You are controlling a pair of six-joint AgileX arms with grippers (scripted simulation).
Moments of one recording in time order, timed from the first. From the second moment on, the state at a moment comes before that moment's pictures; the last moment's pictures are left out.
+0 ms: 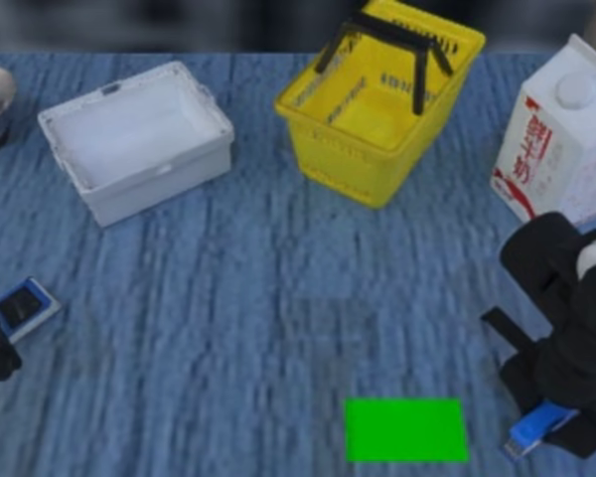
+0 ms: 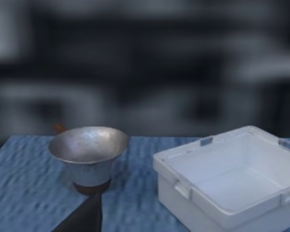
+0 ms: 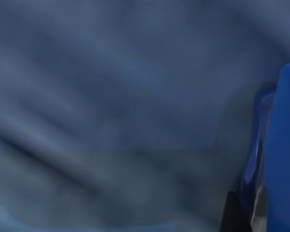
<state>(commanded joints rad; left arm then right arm) 0.00 0.00 0.00 0.00 0.00 0.00 0.45 1.78 0.75 -0.54 -0.01 1.42</state>
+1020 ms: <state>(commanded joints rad) 0.00 0.00 0.00 0.00 0.00 0.00 0.46 1.54 0.98 -1.02 -0.01 1.40</state>
